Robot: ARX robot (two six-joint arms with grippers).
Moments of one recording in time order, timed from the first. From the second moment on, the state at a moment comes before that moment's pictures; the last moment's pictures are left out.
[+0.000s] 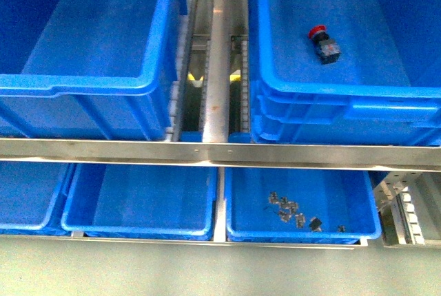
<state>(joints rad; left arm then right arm) 0.00 0.01 0.02 0.00 0.00 0.00 0.00 0.00 0.02 0.00 0.00 0.00</state>
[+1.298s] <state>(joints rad) 0.00 0.01 0.02 0.00 0.00 0.00 0.00 0.00 0.02 0.00 0.00 0.00</state>
